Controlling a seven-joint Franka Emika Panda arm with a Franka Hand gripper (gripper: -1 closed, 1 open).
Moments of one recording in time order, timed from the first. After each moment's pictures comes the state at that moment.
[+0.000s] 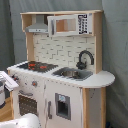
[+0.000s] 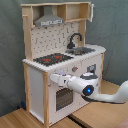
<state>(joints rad) -0.92 -1.49 1.59 -1.97 -0.09 2.77 -0.39</state>
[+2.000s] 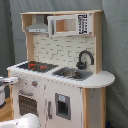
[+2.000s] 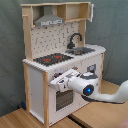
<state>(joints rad) -0.92 -1.48 1.59 -1.97 -0.09 2.79 -1.02</state>
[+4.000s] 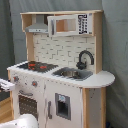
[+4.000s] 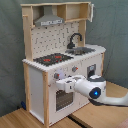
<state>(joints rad) -0.79 -1.47 1.60 -2.07 -0.06 2.69 -0.79</state>
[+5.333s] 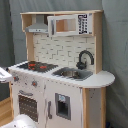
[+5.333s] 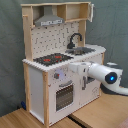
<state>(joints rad) -0.56 -1.46 1.39 -2.26 -0.06 2.60 -0.82</state>
